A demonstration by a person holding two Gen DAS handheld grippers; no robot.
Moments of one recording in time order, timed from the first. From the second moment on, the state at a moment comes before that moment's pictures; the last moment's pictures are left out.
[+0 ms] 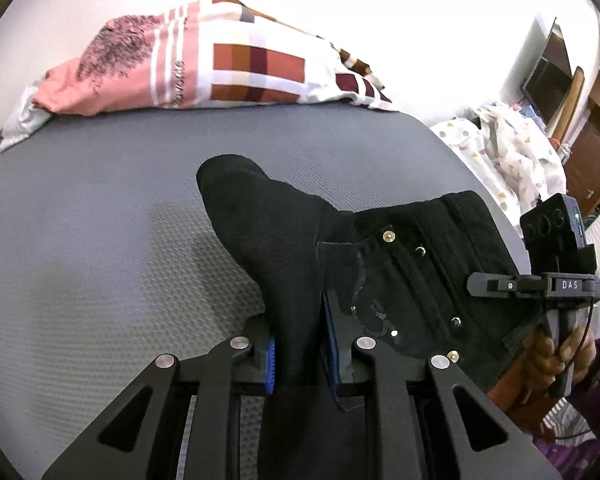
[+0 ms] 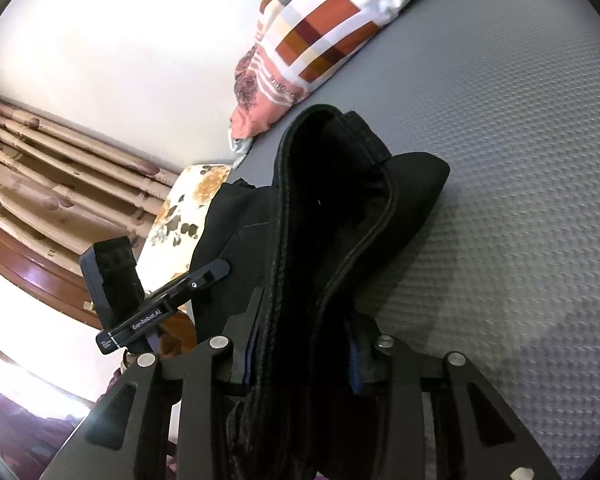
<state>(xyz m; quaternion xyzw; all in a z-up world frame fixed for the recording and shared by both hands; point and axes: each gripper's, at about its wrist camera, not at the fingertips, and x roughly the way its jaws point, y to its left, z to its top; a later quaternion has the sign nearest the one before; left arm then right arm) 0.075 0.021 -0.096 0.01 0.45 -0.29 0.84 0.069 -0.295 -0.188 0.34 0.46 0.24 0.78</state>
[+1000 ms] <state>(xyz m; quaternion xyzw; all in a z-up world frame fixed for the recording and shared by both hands) 0.152 0.143 -0.075 -0.02 0.42 -0.20 0.88 0.186 -0.175 -0.184 0.31 0.48 0.31 0.77</state>
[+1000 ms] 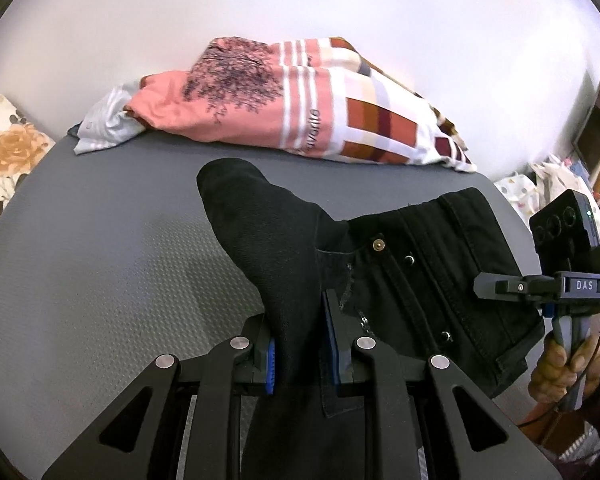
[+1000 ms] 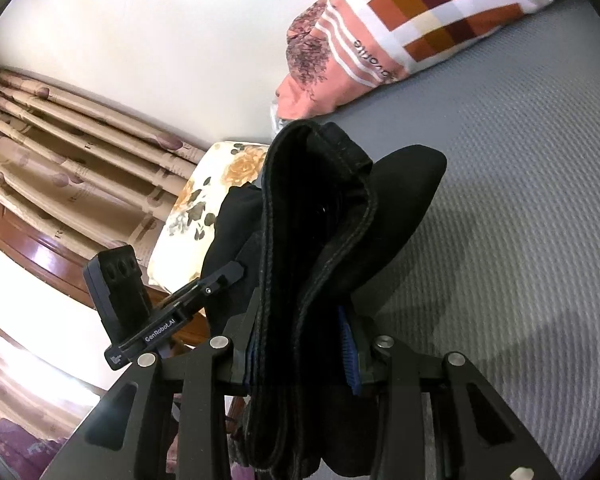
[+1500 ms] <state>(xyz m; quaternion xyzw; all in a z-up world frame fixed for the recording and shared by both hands) 0.217 0.184 -0.072 -0.03 0.40 -0.17 0.90 0.259 -0.138 -0.189 0.30 0.47 0.32 0.76</state>
